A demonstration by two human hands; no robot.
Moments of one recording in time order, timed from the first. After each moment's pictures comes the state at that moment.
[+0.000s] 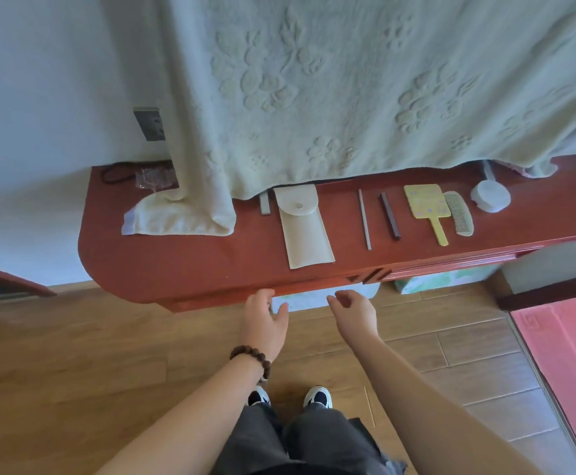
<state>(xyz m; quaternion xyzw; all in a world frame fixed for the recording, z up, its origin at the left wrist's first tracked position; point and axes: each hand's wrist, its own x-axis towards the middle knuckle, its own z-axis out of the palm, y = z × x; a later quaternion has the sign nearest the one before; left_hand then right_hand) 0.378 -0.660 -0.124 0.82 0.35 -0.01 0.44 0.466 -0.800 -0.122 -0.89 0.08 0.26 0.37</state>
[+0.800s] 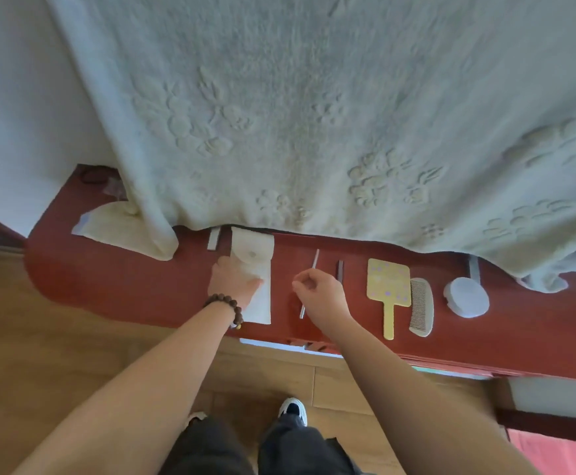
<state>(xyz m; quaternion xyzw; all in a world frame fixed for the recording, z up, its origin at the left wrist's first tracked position) 0.571 -0.686 -0.094 0.80 0.51 -0.03 0.33 0.657 -0.827 -0.075 -0.85 -0.20 0.30 0.39</state>
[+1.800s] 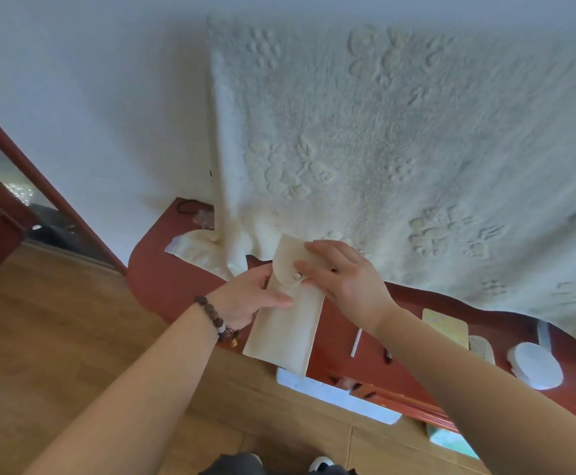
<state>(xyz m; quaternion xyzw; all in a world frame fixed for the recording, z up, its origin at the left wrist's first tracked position) 0.488 -0.647 0.022 0.60 0.26 -0.01 0.76 0.661 -0.767 0.002 -0.63 -0.70 -0.19 0.27</state>
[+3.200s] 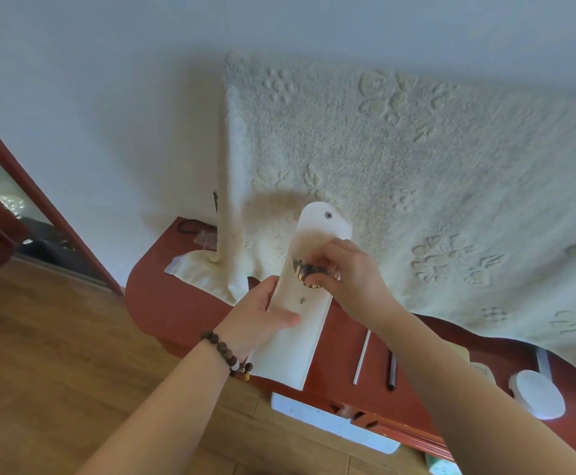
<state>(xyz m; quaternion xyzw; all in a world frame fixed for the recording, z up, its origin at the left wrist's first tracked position) 0.486 -0.658 0.032 0.65 0.32 0.10 0.69 0.650 -0.743 0.062 -0.72 -0.58 0.05 0.38</state>
